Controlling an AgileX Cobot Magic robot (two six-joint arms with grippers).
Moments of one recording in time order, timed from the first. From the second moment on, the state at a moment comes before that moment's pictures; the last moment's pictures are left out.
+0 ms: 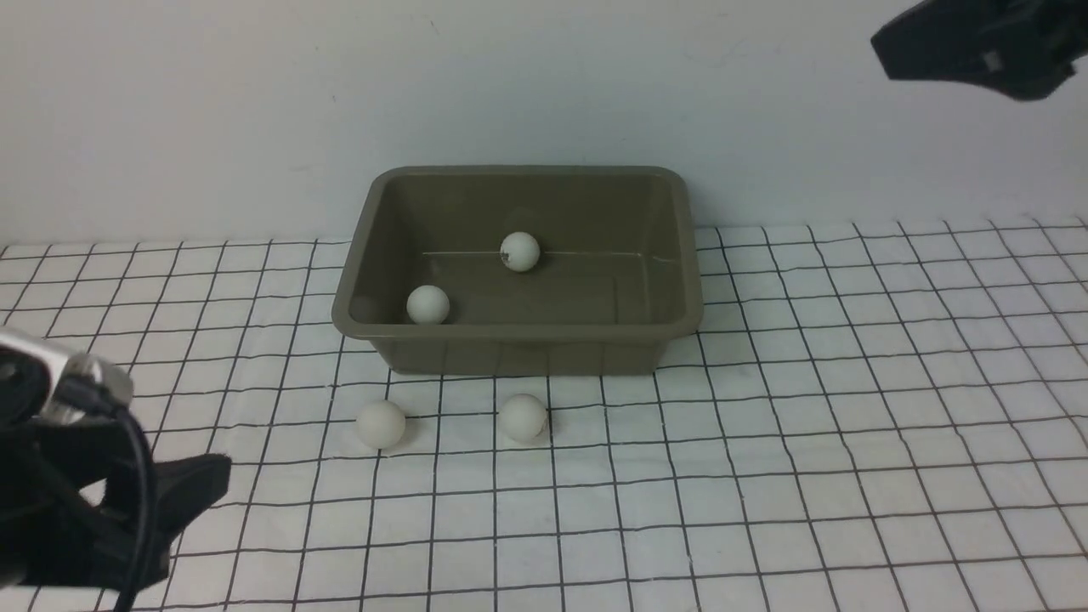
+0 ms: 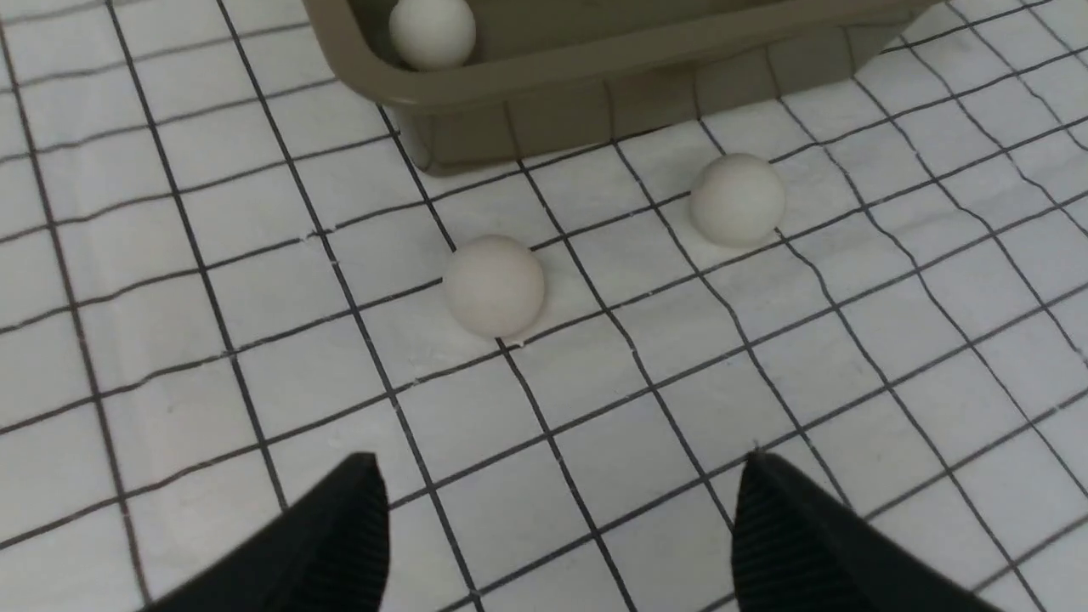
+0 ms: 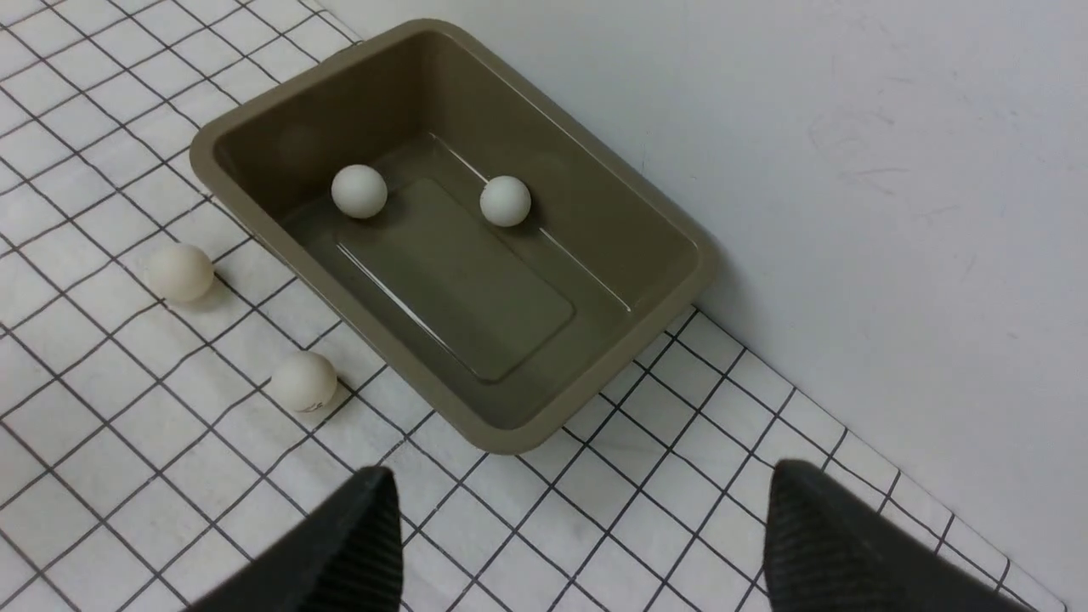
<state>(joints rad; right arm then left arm) 0.31 1.24 -1.59 0.23 1.16 -0.52 0.15 1.01 -0.54 -0.99 0.61 1.11</state>
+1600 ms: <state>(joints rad) 0.31 1.24 -1.59 0.22 1.16 -0.52 -0.04 1.84 -0.82 -1.70 0.99 1.92</state>
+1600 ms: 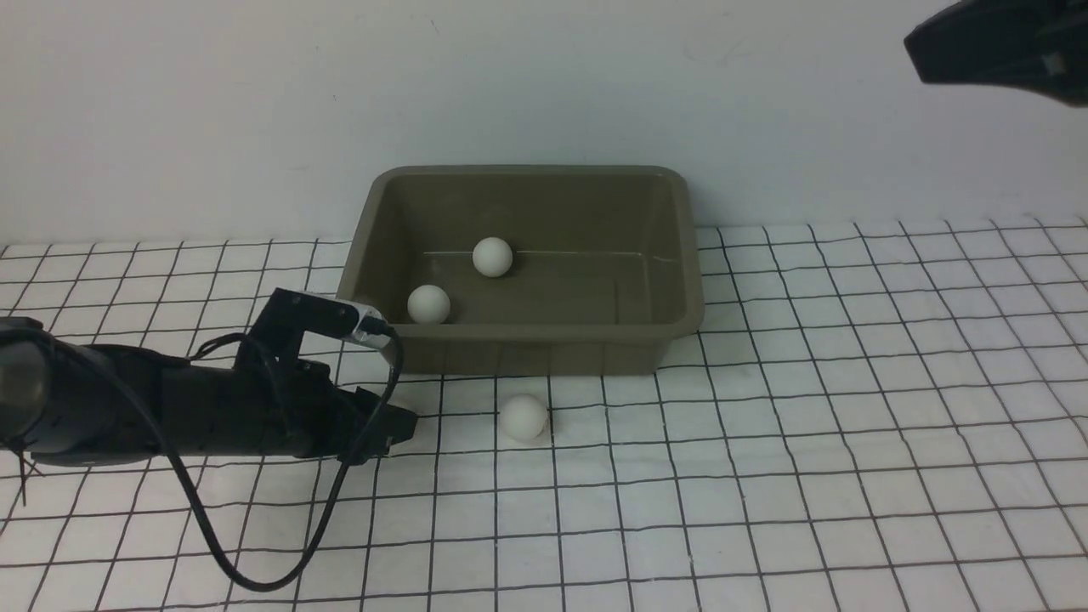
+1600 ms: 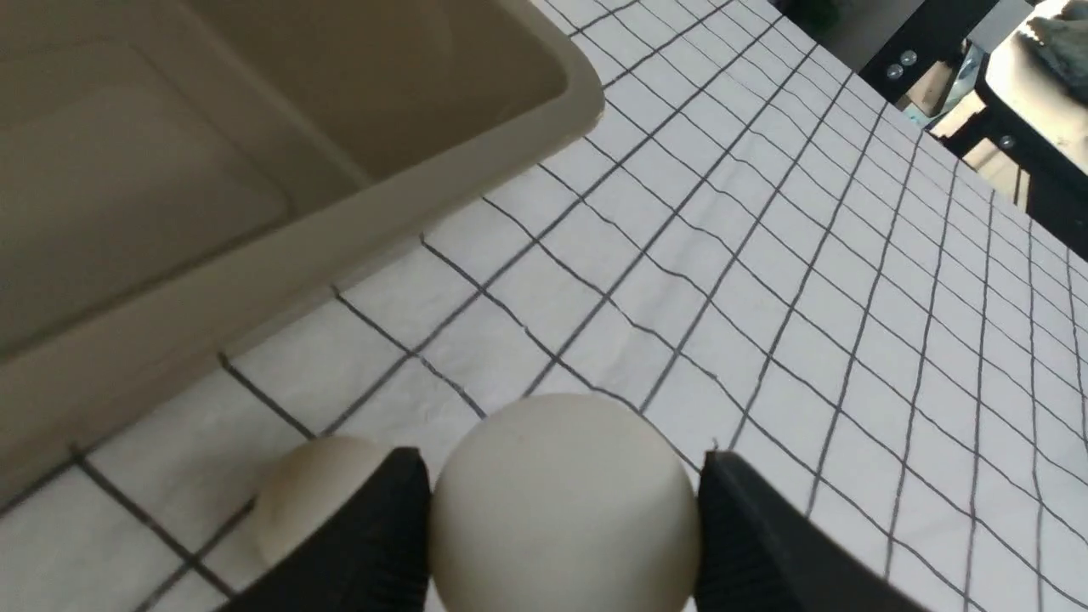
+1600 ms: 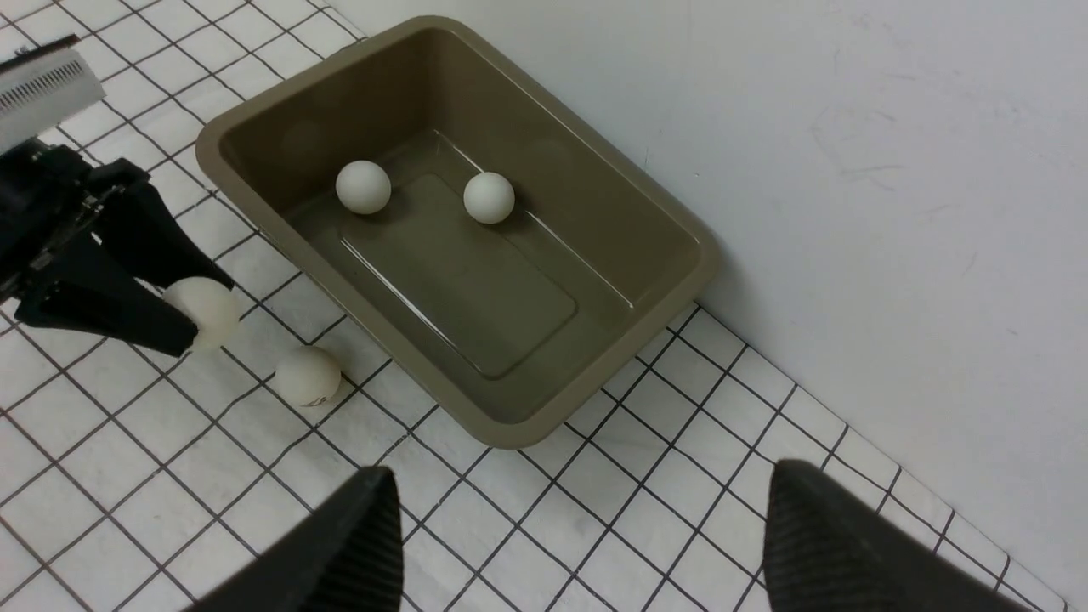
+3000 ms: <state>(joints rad) 0.31 1.24 -1.59 0.23 1.18 -0.52 -0.09 1.75 -1.30 -1.03 0.49 1.41</state>
